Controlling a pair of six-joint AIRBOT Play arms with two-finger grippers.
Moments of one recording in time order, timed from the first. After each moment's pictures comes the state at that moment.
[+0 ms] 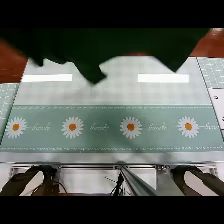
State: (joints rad) left arm 0.18 -0.85 1.85 0.82 -0.83 -1.32; right arm -0.22 -1.05 2.08 -0.82 1.35 1.32
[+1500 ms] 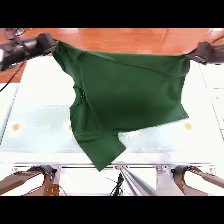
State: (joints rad) left arm -0.05 -1.25 1.26 0.86 -0.55 -1.35; right arm -0.22 -1.30 1.45 -0.93 1.12 1.31
